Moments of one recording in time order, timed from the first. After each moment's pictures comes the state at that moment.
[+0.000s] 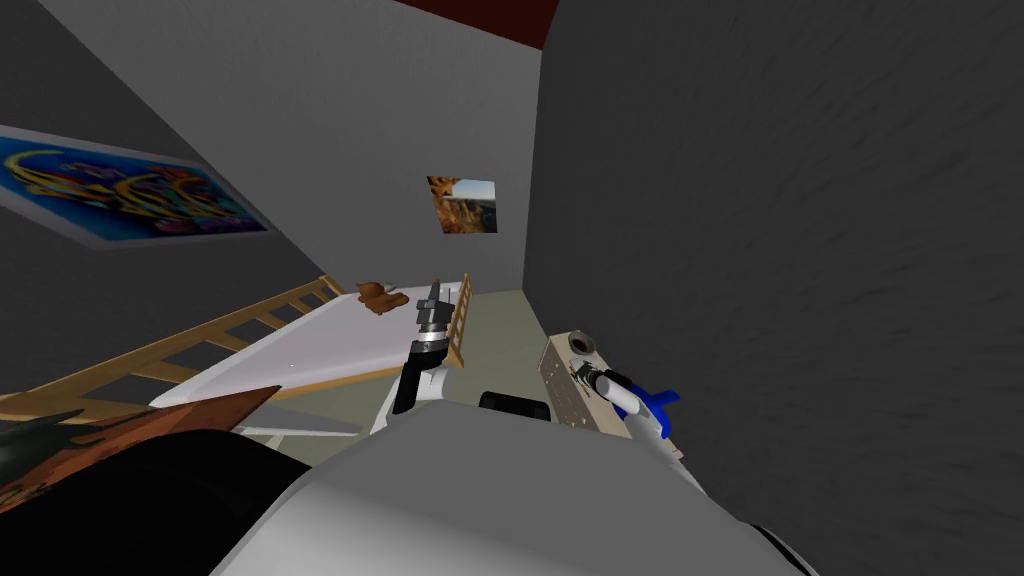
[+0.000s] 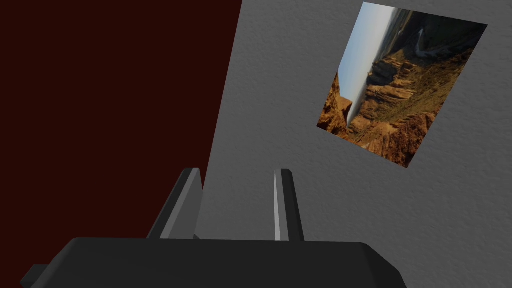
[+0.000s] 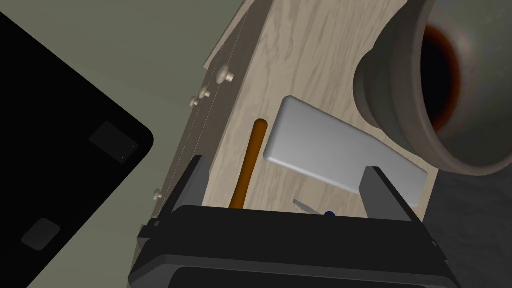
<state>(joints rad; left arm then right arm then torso) 0.50 -0.04 0.00 -2.29 0.00 -0.41 0.15 -0.02 -0.36 0.00 -1.05 -0.70 0.52 -0.41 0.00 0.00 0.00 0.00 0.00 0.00</state>
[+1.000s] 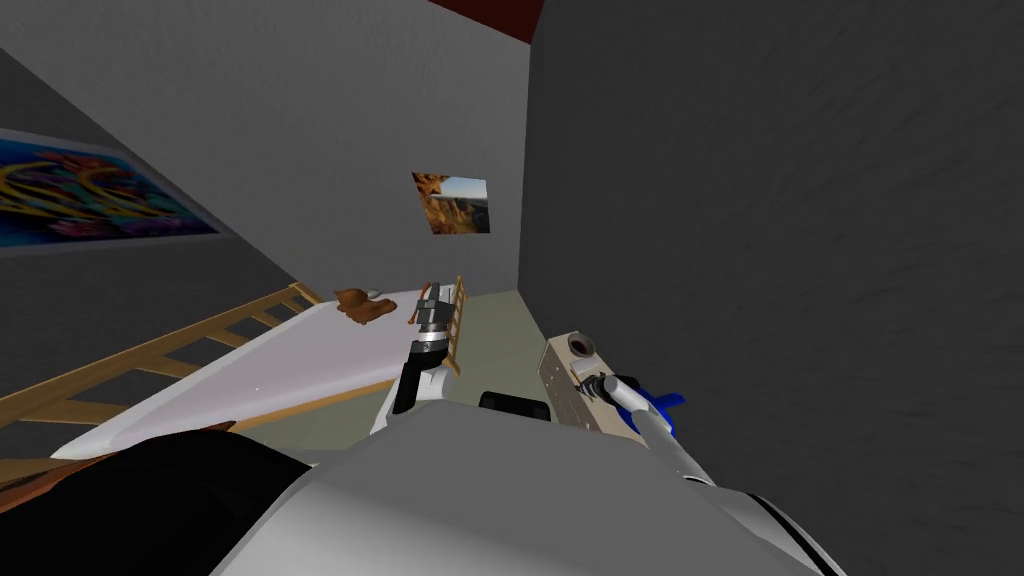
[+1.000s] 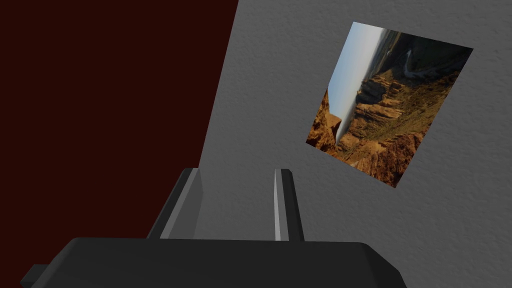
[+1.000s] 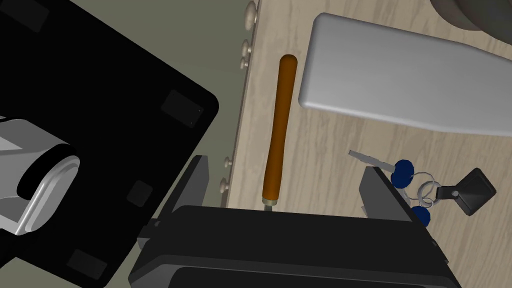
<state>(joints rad) 0.50 -0.04 0.00 -2.29 0.00 -0.41 0.15 -0.12 -0.43 0.01 -0.82 -0.83 0.69 -0.51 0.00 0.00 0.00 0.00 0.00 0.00</state>
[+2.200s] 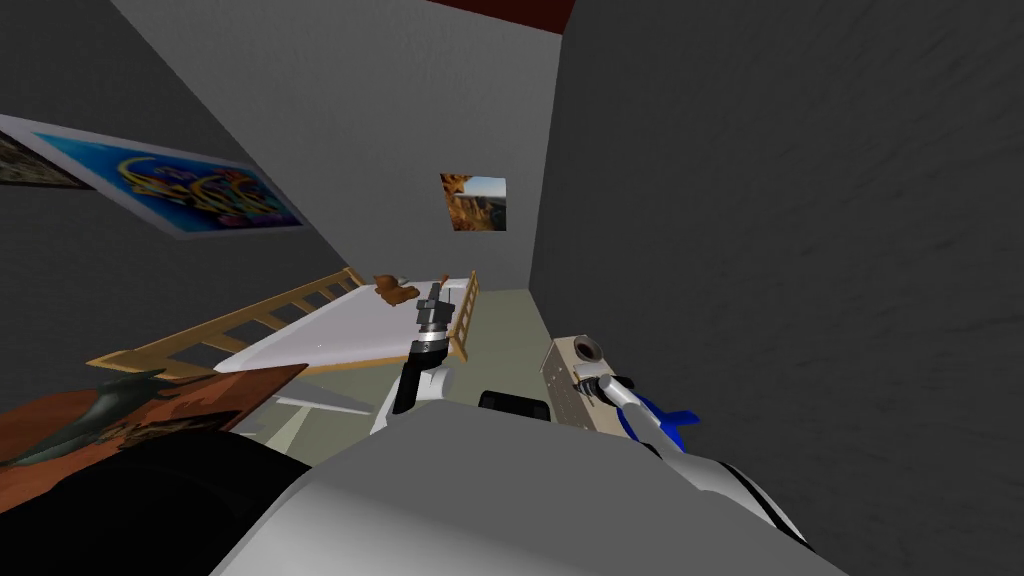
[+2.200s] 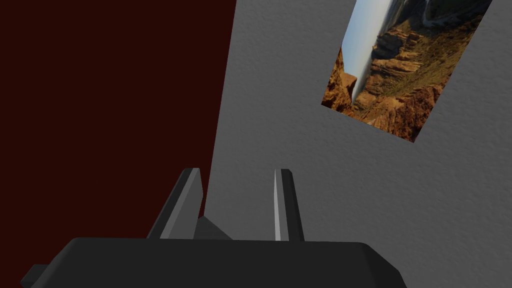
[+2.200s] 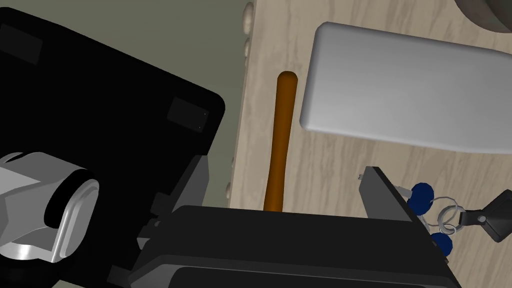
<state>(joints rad) 0.50 -0.04 0.00 -2.29 0.00 -0.41 0.15 -0.23 -0.37 -0.07 -0.59 -0.78 0.60 -0.59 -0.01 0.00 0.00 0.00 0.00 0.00</state>
